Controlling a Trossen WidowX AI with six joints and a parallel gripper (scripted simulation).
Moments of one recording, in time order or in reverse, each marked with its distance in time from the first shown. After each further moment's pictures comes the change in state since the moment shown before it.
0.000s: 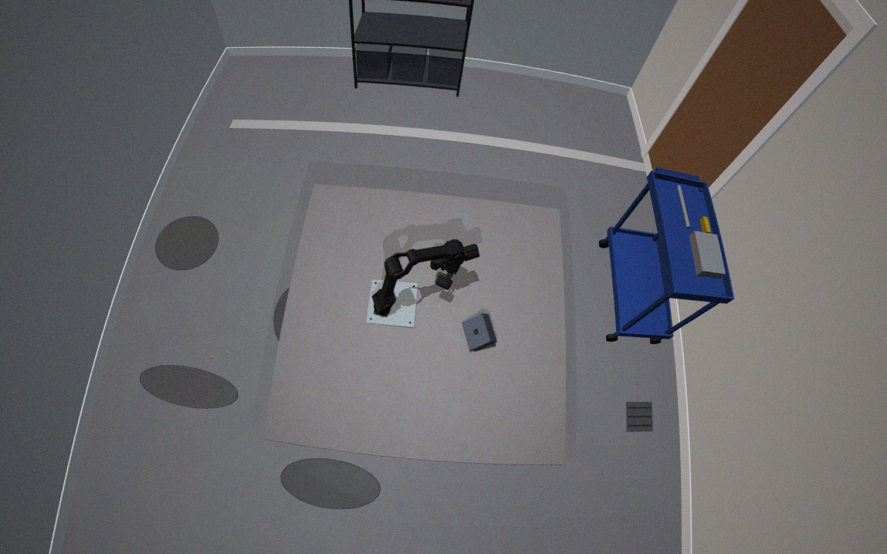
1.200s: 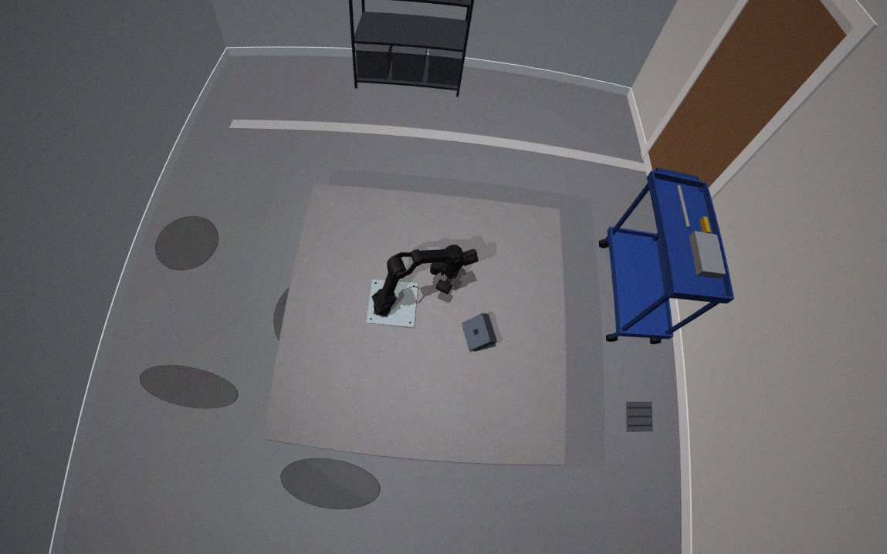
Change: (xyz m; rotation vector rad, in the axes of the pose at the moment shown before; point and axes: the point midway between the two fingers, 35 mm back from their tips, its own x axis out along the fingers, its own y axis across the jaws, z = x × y) arm 0.049 -0.001 0.000 -0.030 -0.008 0.011
